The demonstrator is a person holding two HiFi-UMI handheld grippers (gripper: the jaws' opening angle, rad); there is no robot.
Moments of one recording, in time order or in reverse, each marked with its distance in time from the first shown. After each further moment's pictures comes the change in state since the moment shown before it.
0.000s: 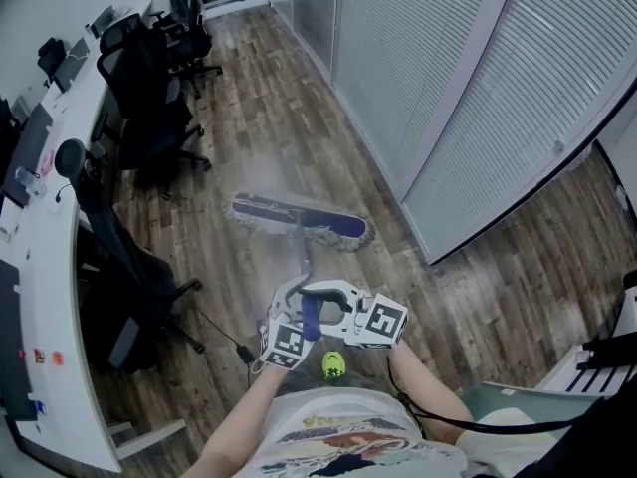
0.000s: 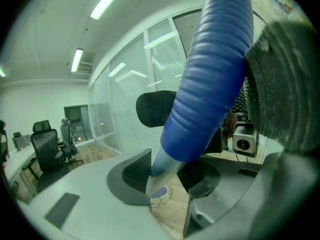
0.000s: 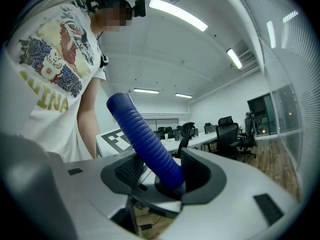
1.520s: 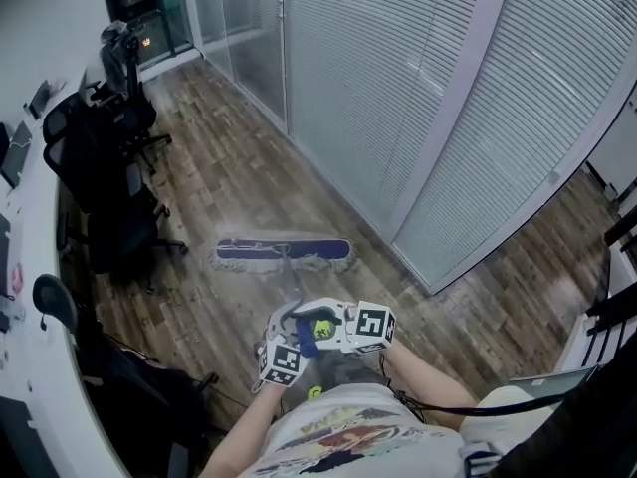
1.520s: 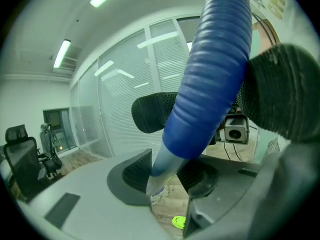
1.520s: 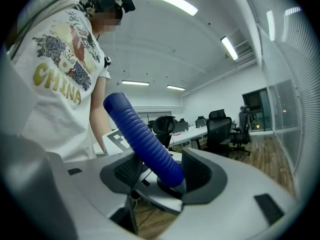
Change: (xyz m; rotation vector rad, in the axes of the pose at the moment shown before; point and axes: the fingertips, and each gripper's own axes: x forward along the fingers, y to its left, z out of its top) left arm 0.095 0.281 -0.021 0.101 -0.039 -0.199; right arm 0.184 -0.250 0.021 0.015 0.091 -0.065
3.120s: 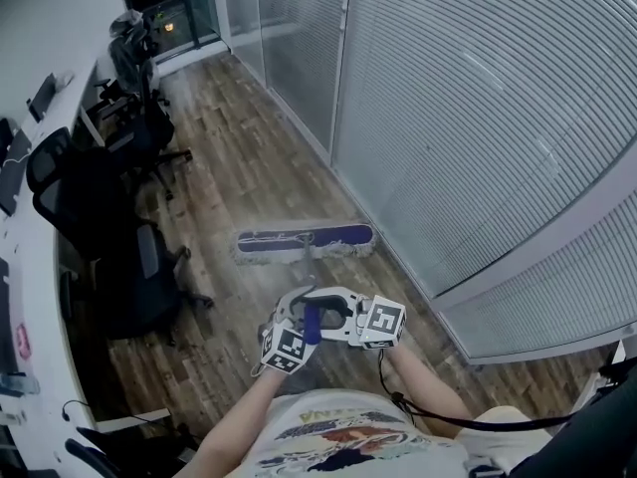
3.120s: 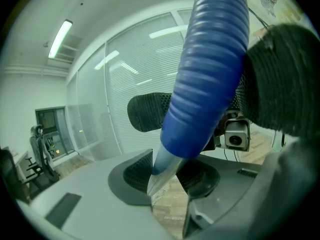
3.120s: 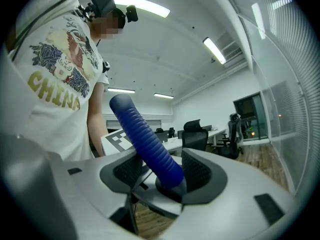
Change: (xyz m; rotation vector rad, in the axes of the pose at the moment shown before) left arm 0.292 0.542 0.020 0.029 0.008 -0.033; right arm 0.147 -0.592 0.111 -0.005 -0.106 -0.043
